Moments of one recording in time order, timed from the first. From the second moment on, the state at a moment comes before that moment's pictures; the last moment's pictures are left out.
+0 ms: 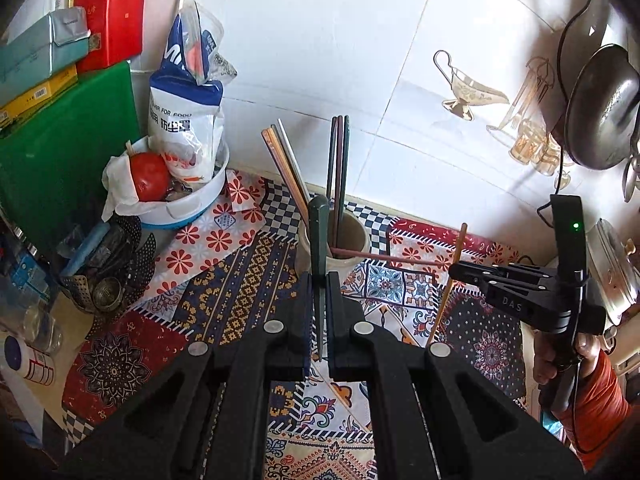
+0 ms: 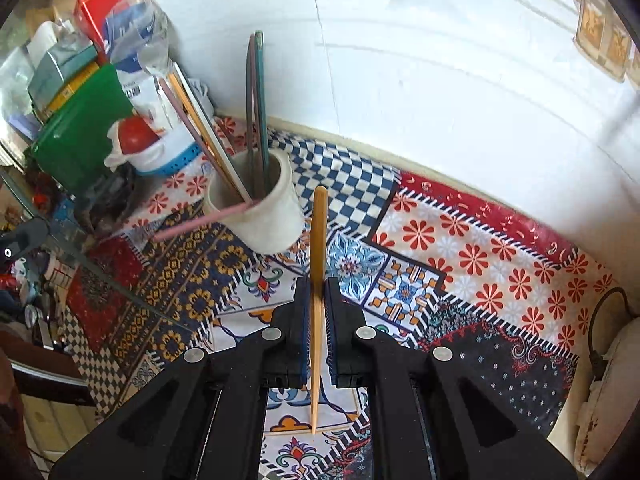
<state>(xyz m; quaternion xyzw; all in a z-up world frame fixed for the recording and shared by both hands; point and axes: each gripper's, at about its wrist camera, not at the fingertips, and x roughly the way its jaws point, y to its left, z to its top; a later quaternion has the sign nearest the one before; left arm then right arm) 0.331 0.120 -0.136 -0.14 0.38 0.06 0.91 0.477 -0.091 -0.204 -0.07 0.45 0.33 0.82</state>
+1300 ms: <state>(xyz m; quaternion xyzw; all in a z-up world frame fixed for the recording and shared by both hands) 0.444 0.133 -0.154 -0.13 0.39 0.09 0.91 0.506 -0.001 -0.160 -0.14 0.38 0.38 0.83</state>
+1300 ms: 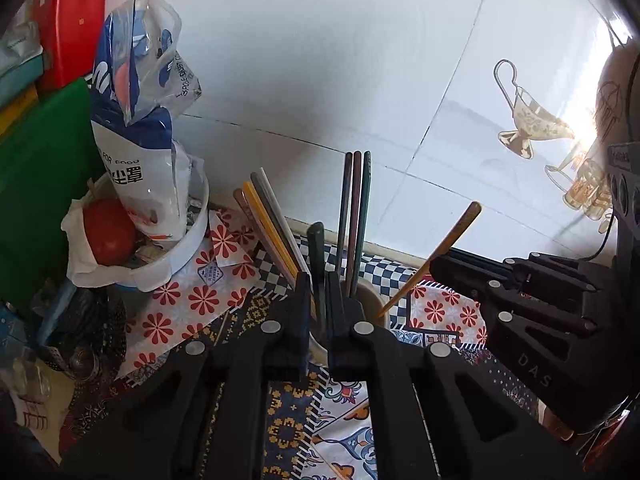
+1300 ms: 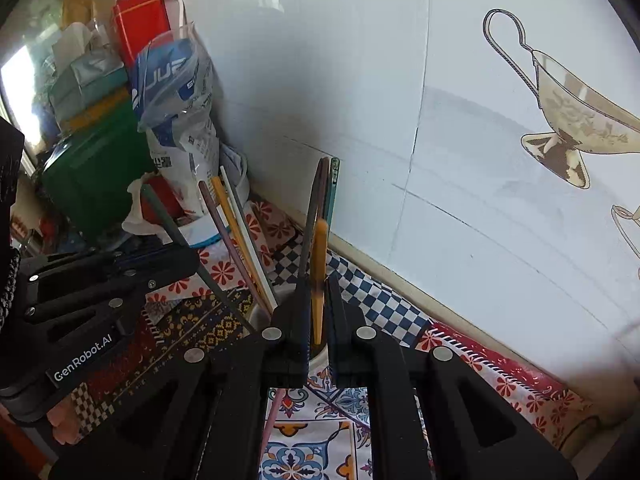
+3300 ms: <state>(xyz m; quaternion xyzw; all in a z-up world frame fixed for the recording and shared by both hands) 0.004 0.026 0.015 -0.03 0.06 0.07 0.99 0.081 -0.197 -0.006 0.03 0.06 0.15 0.99</state>
